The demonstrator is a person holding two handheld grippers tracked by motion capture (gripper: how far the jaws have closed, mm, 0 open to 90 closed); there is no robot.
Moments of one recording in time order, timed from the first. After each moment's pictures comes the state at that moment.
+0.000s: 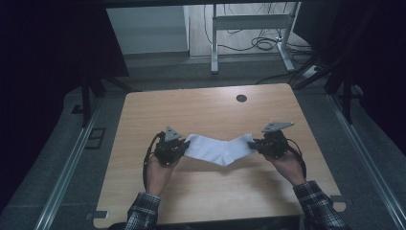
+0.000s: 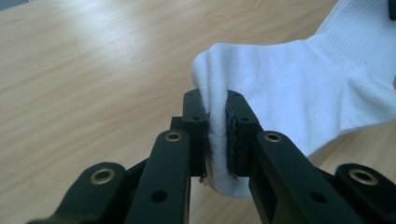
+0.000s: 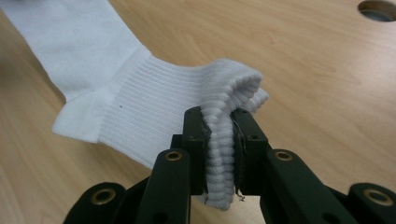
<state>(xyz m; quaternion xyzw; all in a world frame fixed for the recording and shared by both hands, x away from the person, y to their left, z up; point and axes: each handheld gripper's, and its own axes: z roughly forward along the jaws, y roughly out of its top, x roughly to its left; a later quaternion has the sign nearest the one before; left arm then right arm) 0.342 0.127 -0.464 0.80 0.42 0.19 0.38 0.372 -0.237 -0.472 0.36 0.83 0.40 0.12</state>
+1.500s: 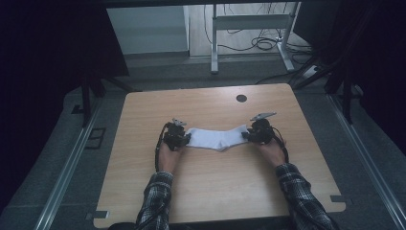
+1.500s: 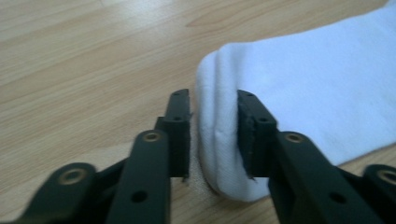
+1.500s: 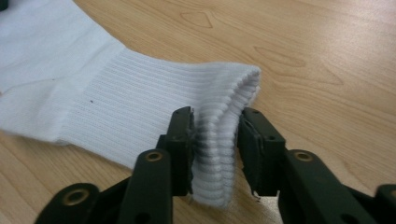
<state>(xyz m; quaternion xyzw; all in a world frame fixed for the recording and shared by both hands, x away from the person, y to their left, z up) 0.425 0.122 -0.533 0.79 0.50 0.18 0.32 0.449 -0.219 -0.527 0.42 0.83 0.35 0.14</state>
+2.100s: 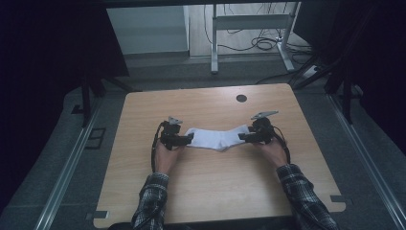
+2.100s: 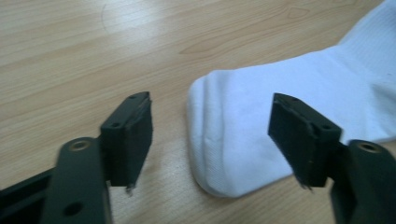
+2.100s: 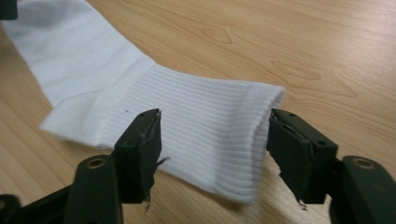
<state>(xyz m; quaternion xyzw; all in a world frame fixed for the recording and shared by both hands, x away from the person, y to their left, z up) 0.416 0.131 -0.518 0.77 0.49 0.16 0.37 0.444 -0.219 -0.514 0.41 0.82 0.37 0.11</state>
